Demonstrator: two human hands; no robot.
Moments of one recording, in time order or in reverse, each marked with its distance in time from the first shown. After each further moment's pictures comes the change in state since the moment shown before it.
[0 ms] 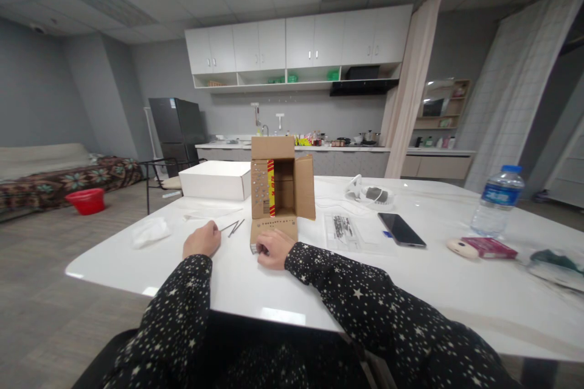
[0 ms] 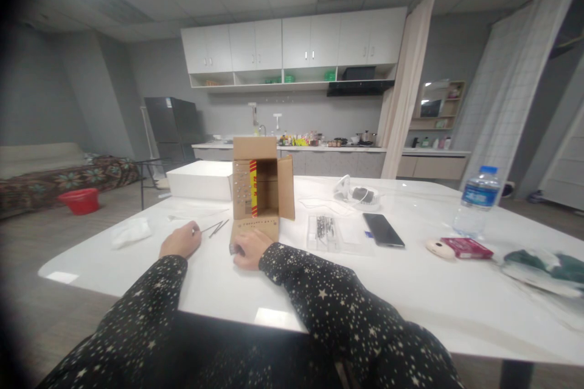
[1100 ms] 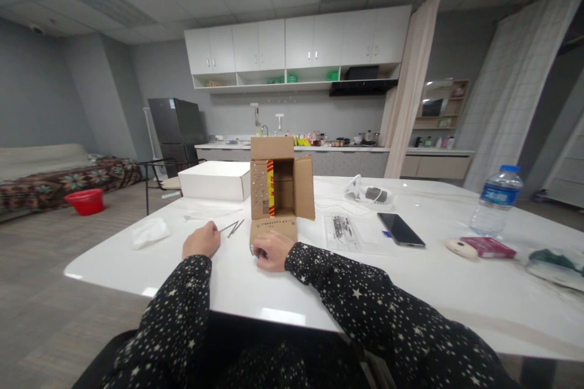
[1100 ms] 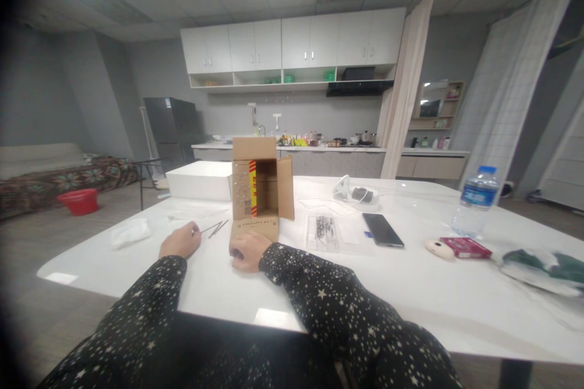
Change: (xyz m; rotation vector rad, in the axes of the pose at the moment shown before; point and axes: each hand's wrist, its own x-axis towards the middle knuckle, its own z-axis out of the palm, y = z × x) left_hand -0.001 0.000 -0.001 -0.009 -0.001 -0.008; right_hand 0.000 -0.005 -0.007 -0.028 -0.044 -0.116
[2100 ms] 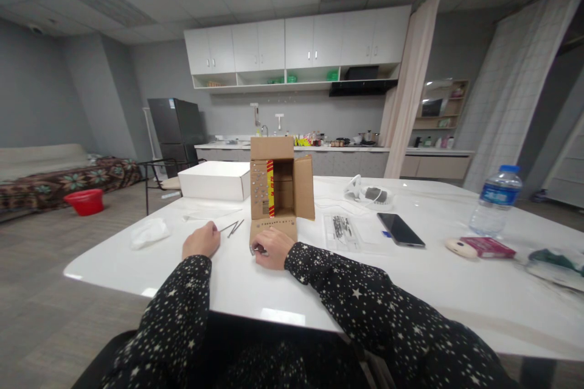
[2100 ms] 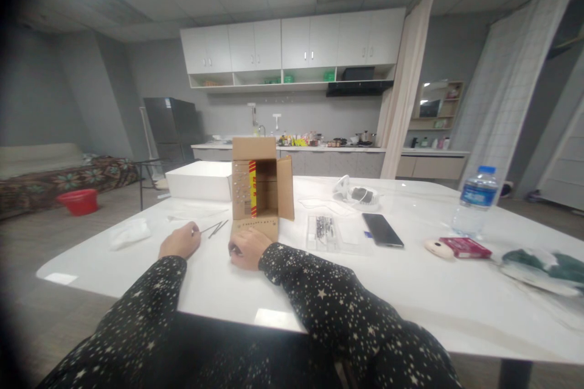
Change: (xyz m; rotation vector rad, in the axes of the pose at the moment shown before) left_hand -0.005 0.003 -0.006 0.009 0.005 0.006; right_hand 0.001 0.001 0.005 -0.067 0.158 -0.020
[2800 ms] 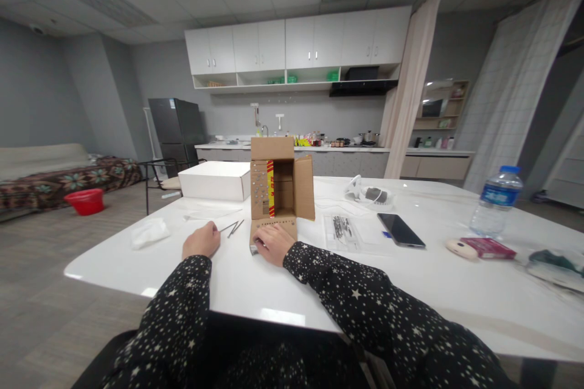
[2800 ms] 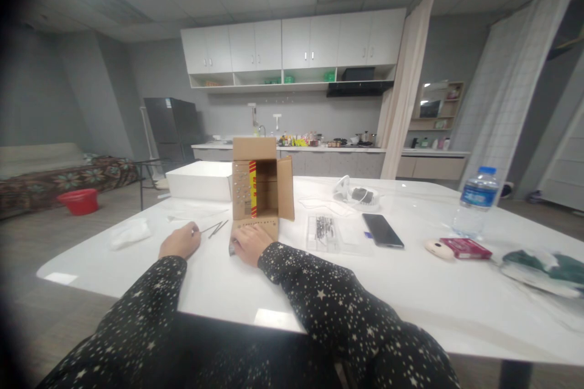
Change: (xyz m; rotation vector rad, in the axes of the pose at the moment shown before) left_hand 0.002 -0.001 0.003 -0.016 0.009 -0.002; right_hand 0.002 0.002 0.003 -0.108 0.010 0.114
